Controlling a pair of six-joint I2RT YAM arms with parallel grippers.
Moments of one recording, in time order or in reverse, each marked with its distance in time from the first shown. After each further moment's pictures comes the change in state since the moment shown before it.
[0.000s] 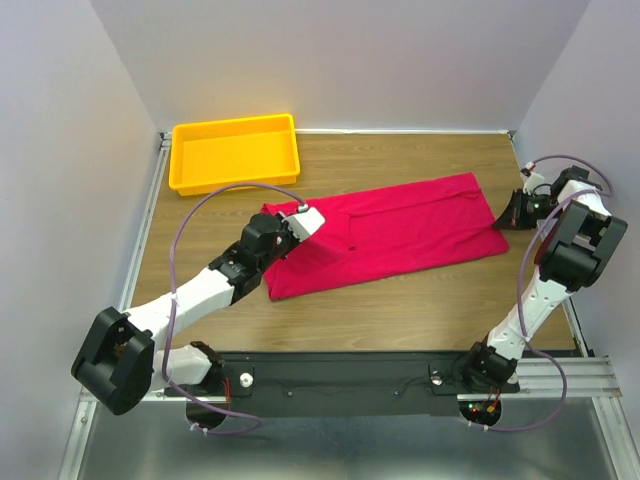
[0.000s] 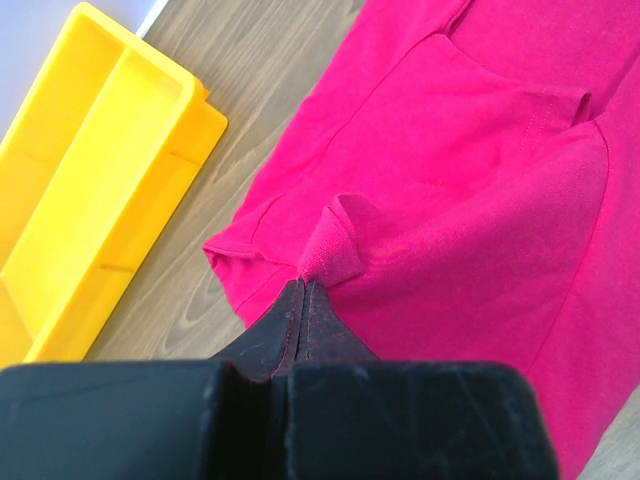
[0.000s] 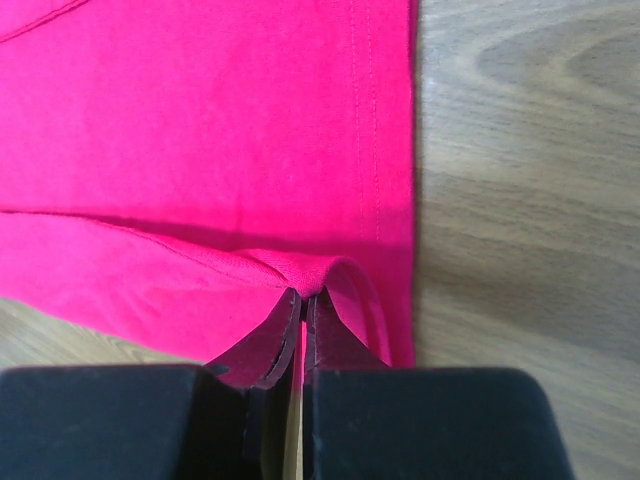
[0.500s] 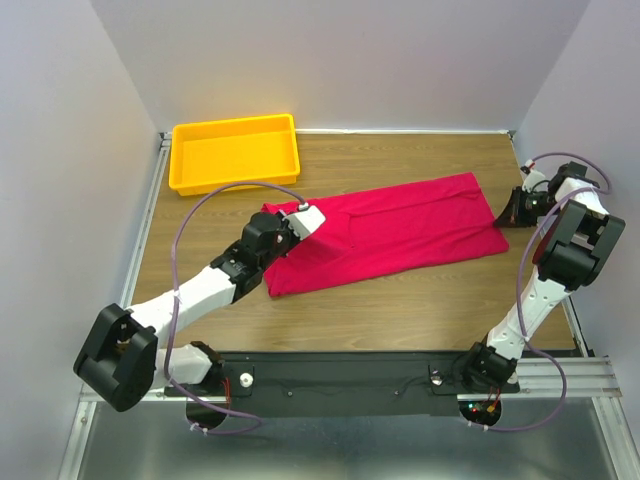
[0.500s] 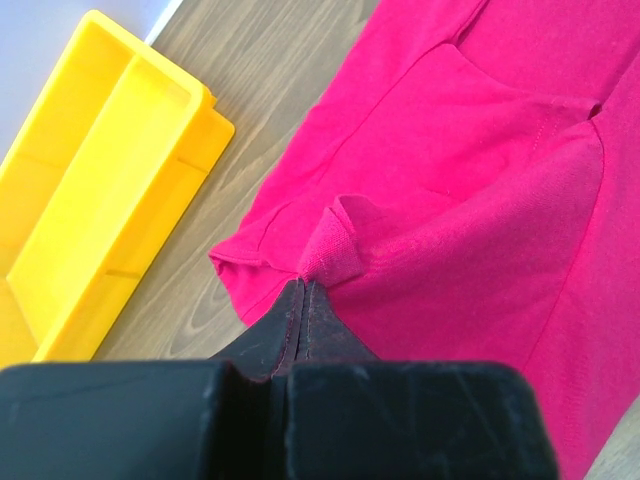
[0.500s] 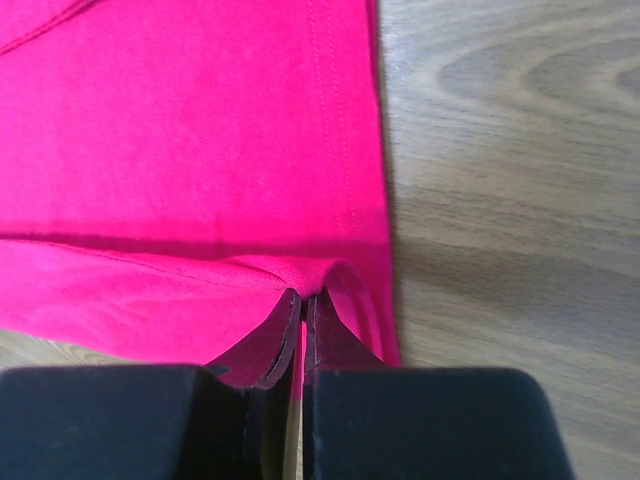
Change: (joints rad) left arm 0.007 0.014 0.003 0.029 0.001 0.008; right arm 0.018 0.003 0.013 0.037 0.076 0.069
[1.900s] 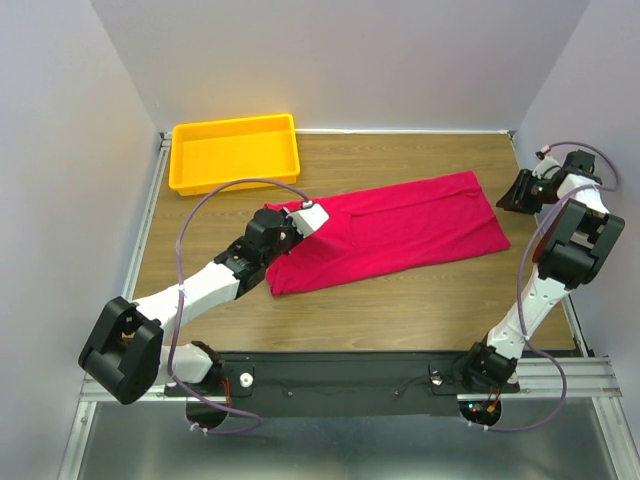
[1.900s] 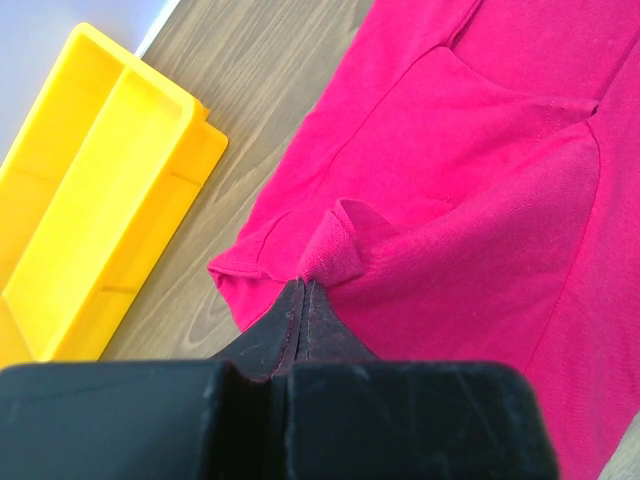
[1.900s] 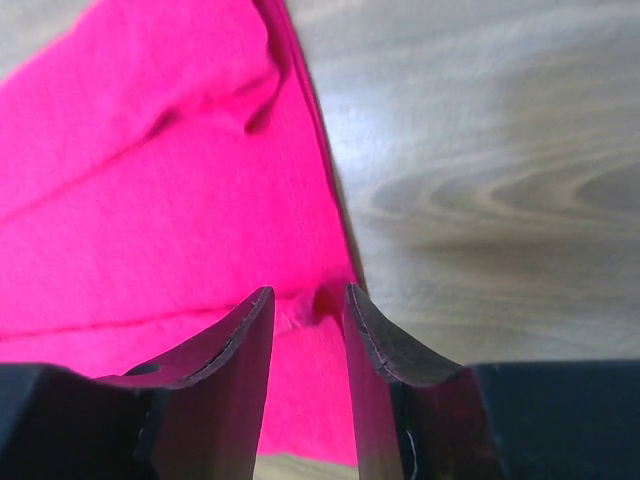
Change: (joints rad) left arm 0.000 0.051 0.029 0.012 0.019 0.010; right arm 0.001 0.022 0.057 0.173 0.008 0.229
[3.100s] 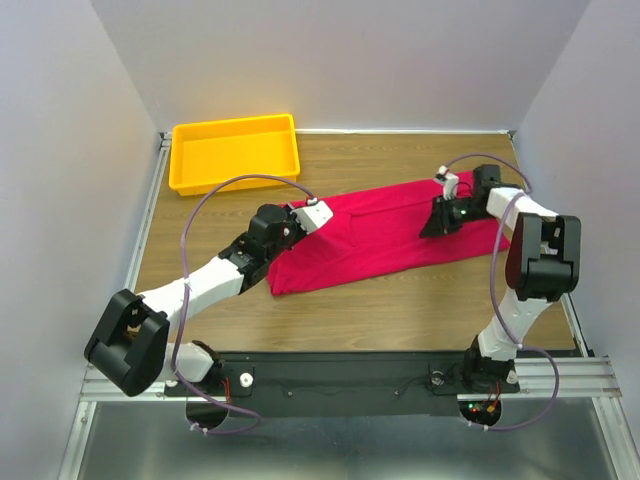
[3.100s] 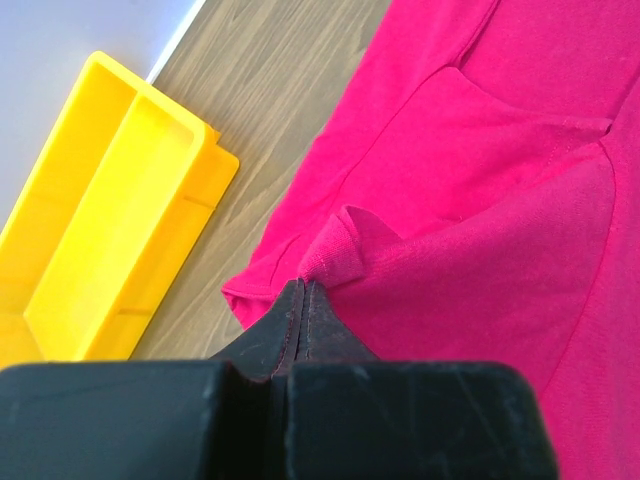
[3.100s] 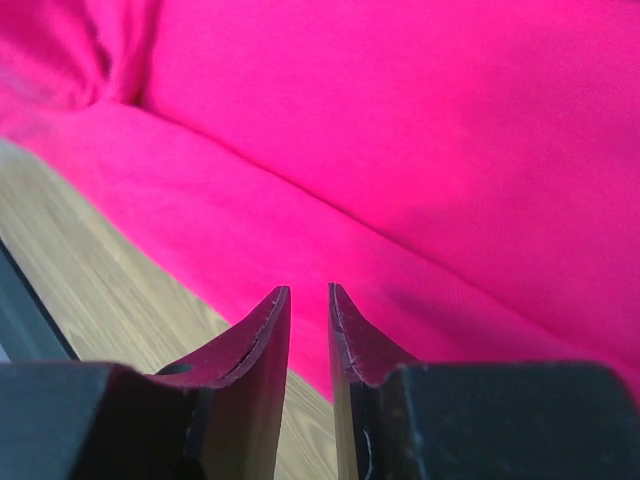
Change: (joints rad) left arm 0.000 0.048 0.035 0.030 0.006 0.045; right arm 0.396 -0.263 -0.431 0.019 -0.215 -0.245
